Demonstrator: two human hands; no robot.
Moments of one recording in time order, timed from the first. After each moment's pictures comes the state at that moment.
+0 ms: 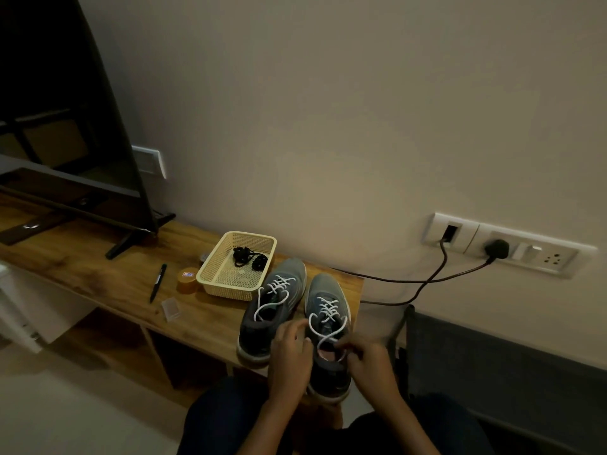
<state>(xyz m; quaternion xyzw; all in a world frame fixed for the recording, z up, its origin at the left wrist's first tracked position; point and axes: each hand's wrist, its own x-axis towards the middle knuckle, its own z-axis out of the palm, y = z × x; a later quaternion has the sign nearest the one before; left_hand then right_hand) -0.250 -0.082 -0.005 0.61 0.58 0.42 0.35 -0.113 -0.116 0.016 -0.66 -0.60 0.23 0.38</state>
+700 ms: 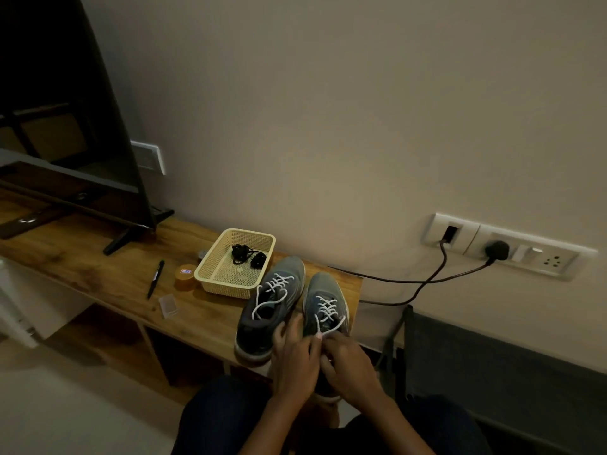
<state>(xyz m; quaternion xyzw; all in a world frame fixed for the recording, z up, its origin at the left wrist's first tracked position) -0.239 -0.081 -0.026 0.67 0.62 0.31 0.28 -0.133 -0.107 0.016 -0.62 -0.75 0.12 0.19</state>
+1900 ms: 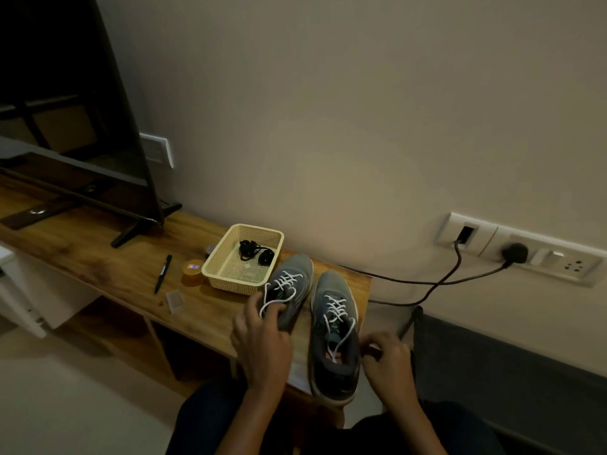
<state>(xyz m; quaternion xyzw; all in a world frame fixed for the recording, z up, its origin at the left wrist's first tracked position) -0.286 -0.072 0.013 0.63 0.69 0.35 0.09 -0.104 -0.113 0.018 -0.73 -0.57 0.17 0.33</state>
